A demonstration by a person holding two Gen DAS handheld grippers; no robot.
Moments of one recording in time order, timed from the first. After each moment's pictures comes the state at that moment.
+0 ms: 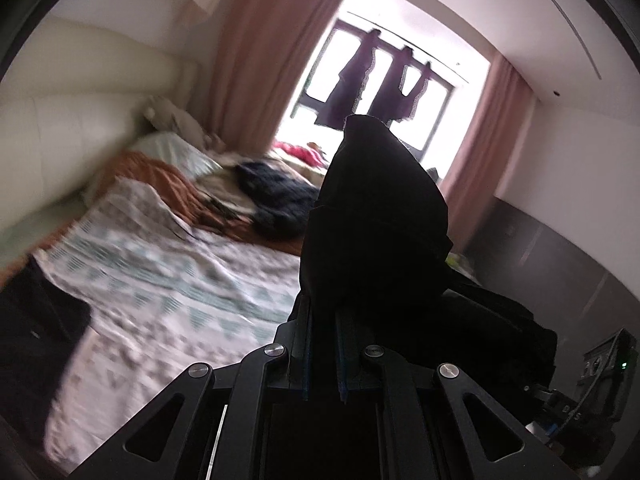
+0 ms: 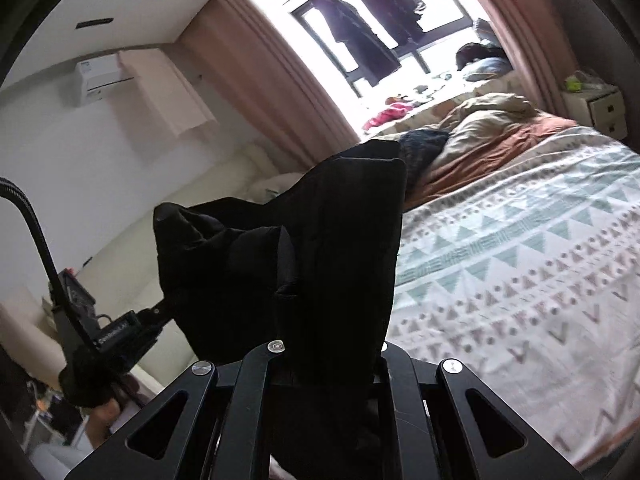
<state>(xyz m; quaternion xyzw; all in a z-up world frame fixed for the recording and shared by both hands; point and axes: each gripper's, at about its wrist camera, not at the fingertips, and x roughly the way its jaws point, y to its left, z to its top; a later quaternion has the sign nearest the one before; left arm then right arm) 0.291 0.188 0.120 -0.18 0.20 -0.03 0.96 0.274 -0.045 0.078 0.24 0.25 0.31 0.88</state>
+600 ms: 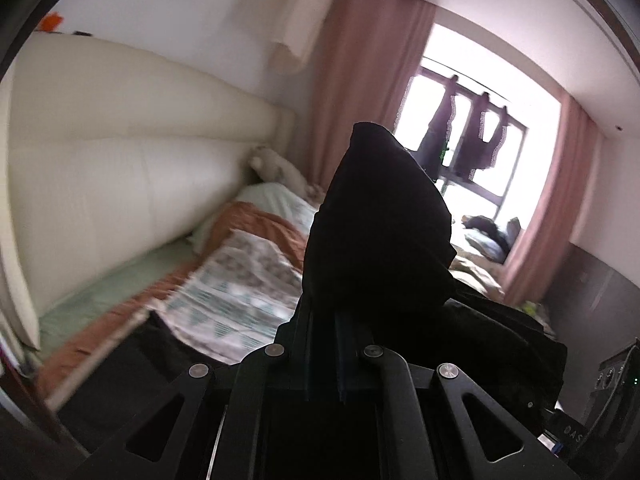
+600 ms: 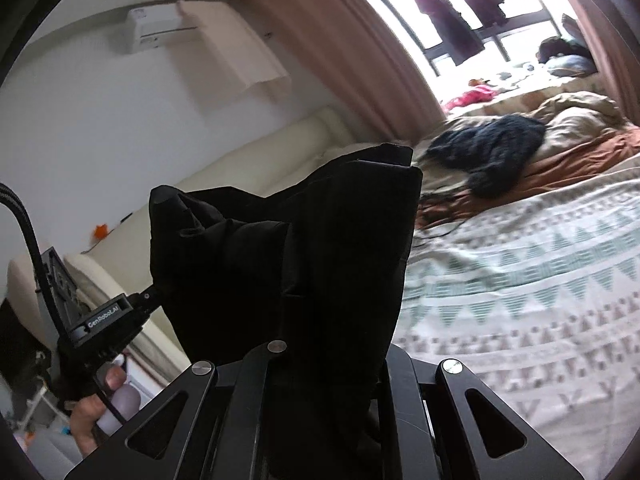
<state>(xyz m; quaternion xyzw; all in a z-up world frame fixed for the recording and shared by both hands) 0.236 0.382 0.160 -0.17 0.16 0.13 0.96 0.283 0.164 0.105 0.20 0.24 0.42 0.85</state>
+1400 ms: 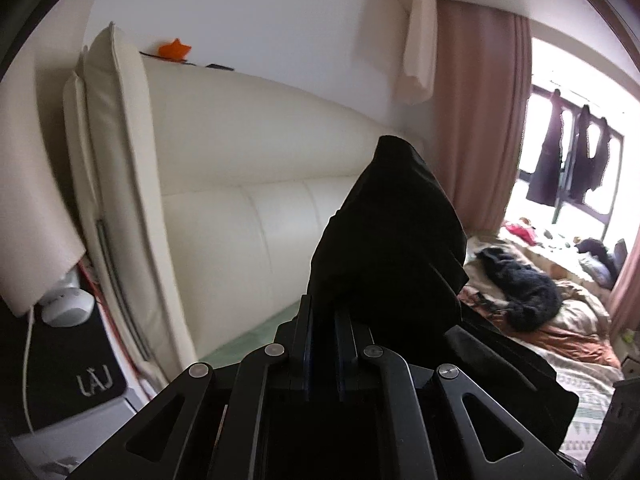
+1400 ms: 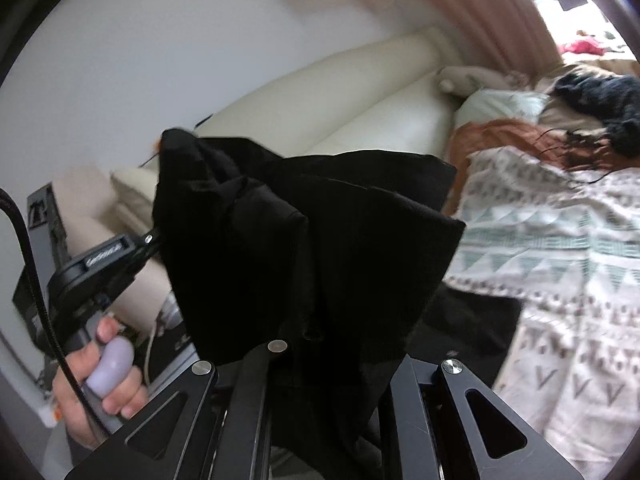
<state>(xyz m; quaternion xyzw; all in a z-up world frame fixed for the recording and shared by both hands) 0.139 0.554 0.191 -0.13 0.16 0.34 0.92 0.209 0.402 0.112 0.13 0.31 0.57 0.75</state>
